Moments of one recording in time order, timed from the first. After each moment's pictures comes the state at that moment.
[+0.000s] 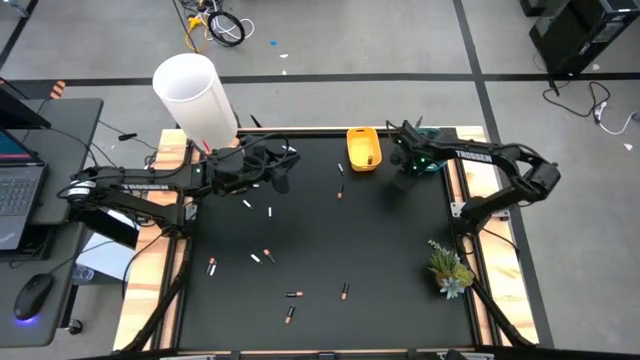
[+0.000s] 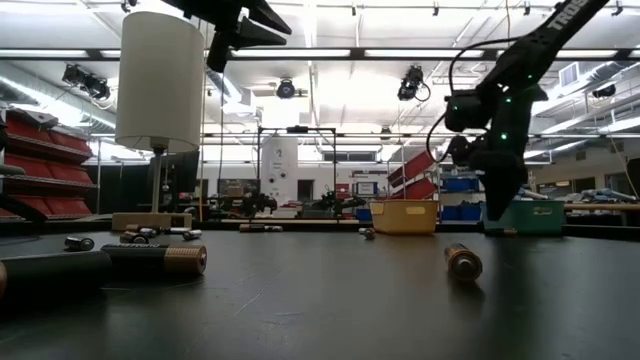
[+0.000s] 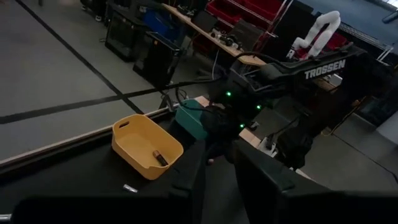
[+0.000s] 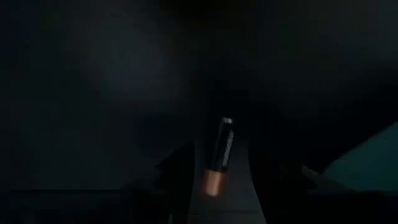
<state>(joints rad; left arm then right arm) 0.11 1.13 0.88 0.11 -0.39 -0.53 -0.78 1.42 0.75 -0.67 -0.05 -0.10</state>
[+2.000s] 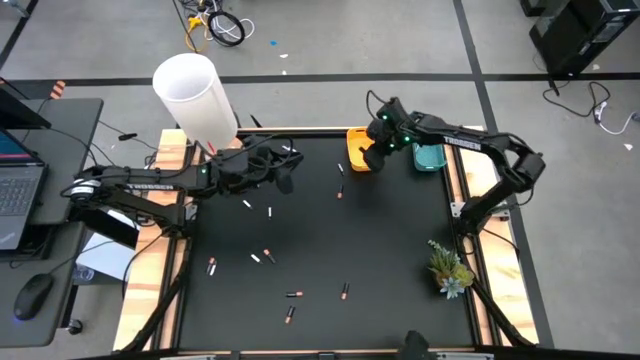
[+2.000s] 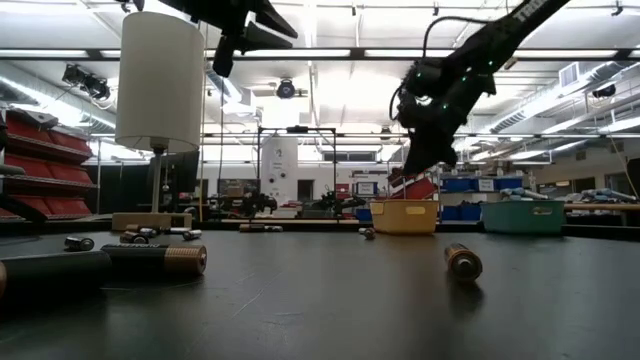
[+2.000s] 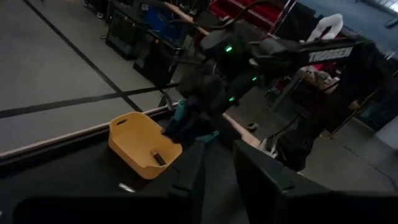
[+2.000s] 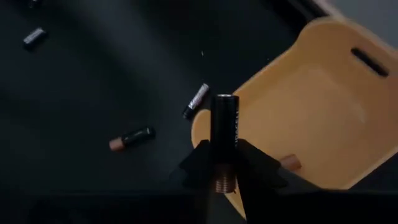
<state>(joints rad) 0.11 1.17 0.88 0.15 -0.39 -0.57 -0.74 1.56 1.05 -0.48 -0.31 0.00</state>
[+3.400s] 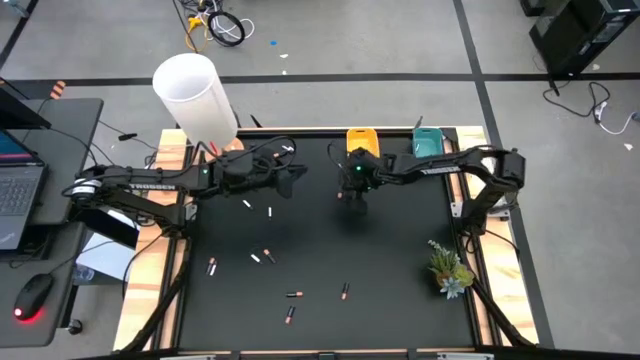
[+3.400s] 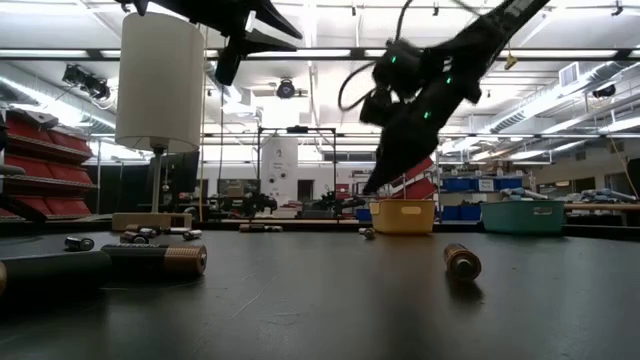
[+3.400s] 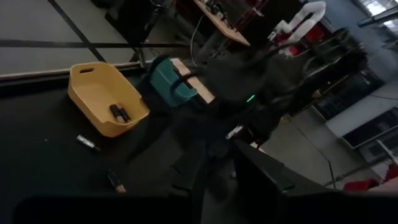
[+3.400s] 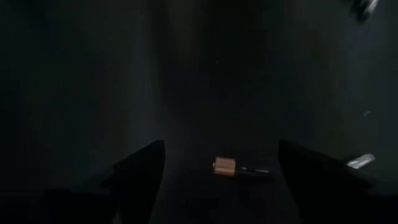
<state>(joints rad) 0.11 1.18 0.88 0.10 -0.23 -0.76 -0.32 1.67 0.95 -0.16 -0.16 -0.18</state>
